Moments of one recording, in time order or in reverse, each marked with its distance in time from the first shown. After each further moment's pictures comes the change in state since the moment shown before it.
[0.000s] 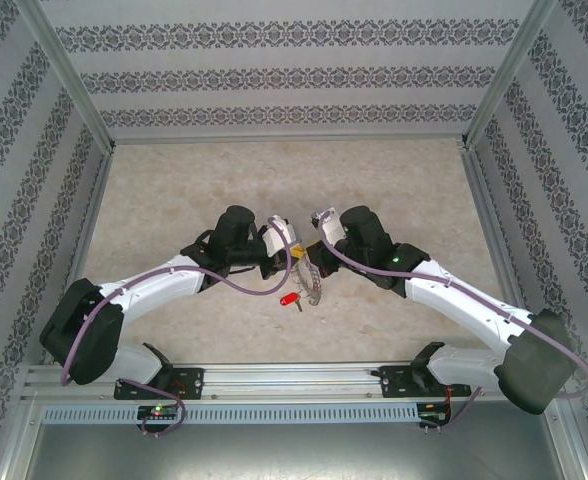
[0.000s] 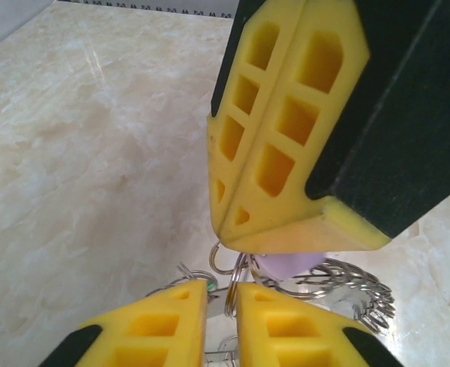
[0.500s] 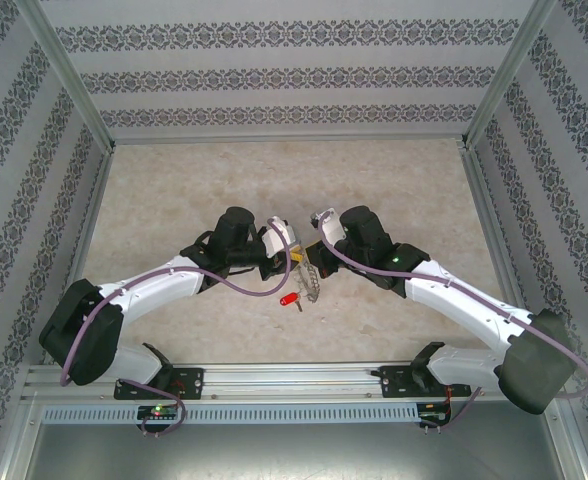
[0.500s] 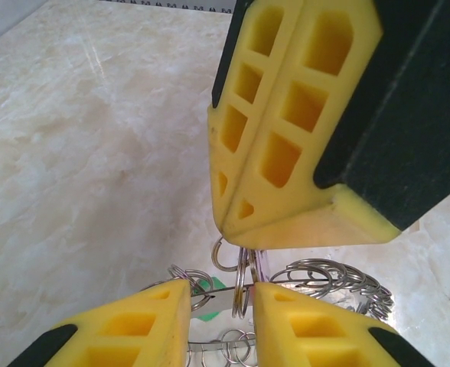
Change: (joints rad) left arm 0.000 -0.004 -0.009 -0.002 -0.003 0.004; right arm 0.001 0.000 0.000 0.001 -0.014 0.000
